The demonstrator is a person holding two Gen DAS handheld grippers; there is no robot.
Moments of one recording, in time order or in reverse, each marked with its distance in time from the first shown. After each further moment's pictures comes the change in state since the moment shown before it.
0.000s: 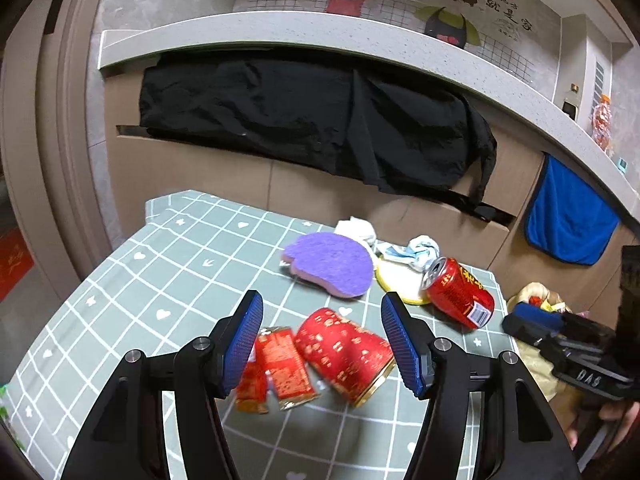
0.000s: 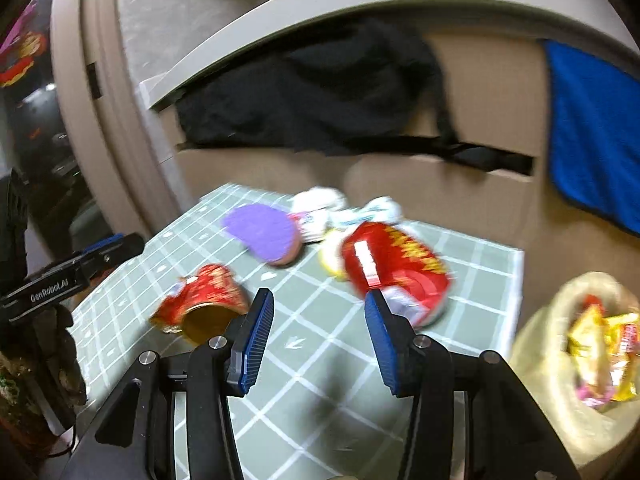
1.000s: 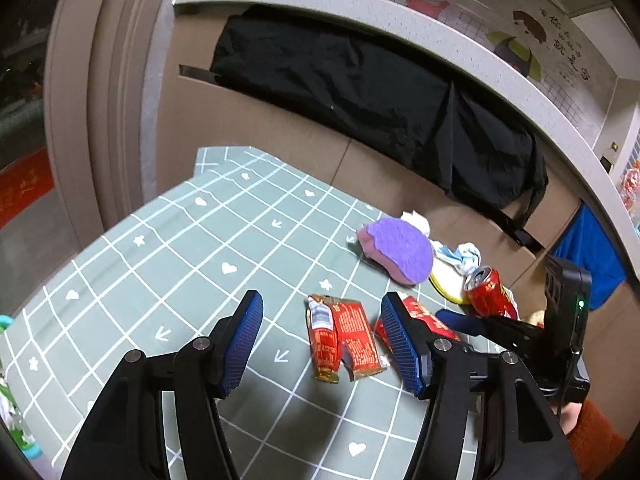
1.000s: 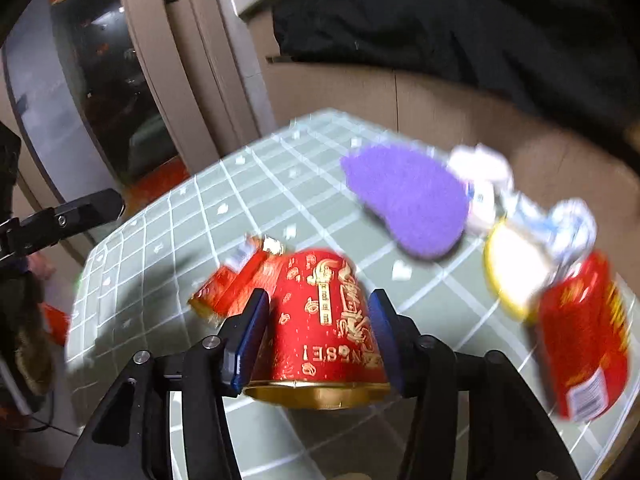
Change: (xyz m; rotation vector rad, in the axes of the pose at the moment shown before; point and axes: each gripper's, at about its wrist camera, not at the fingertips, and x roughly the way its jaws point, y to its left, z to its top) left arm -0.007 0.086 -0.019 -0.223 0.078 0.017; right arm 0.119 0.077 0.006 -0.217 0.242 0.244
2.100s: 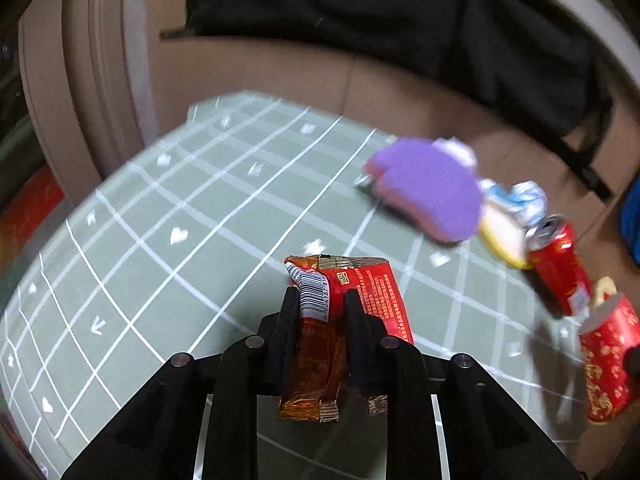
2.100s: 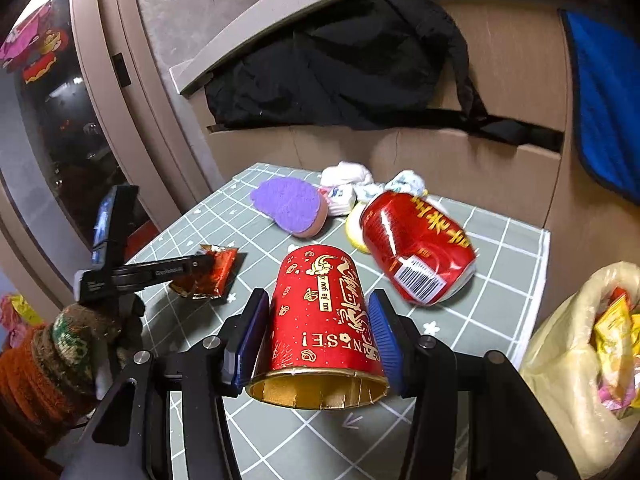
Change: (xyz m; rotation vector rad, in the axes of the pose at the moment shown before) left arm 0.096 -0.058 -0.018 0.100 0.139 0.194; right arm -0.138 -0.055 -0.065 0.200 -0.209 -0.133
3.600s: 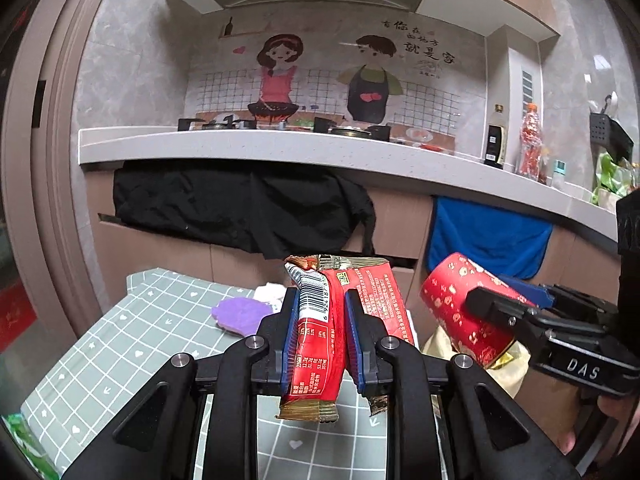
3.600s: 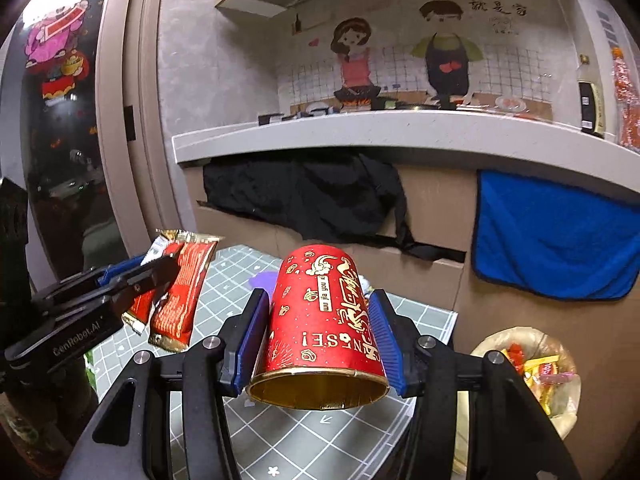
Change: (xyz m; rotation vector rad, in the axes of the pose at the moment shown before) left arm -0.234 -0.122 -0.040 0.246 -0.478 -0.257; right arm -0.158 0.047 0.019 -0.071 -0.283 -0.185
